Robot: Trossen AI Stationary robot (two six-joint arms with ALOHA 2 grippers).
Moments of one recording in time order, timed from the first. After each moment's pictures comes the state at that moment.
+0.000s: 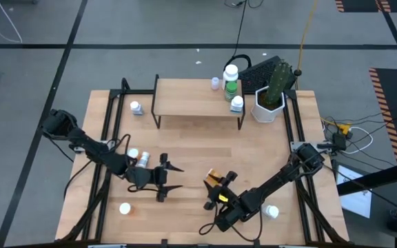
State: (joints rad) left arm -0.51 1.40 0.55 0.49 -0.46 0.02; right arm 0.62 2.06 1.25 -0.25 1.24 0.66
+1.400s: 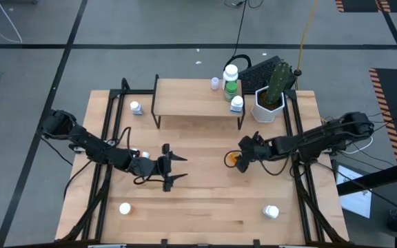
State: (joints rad) left arm -0.39 1.40 0.55 0.51 -0.44 0.02; right arm 0.14 1.32 0.56 -0.31 0.30 0.79
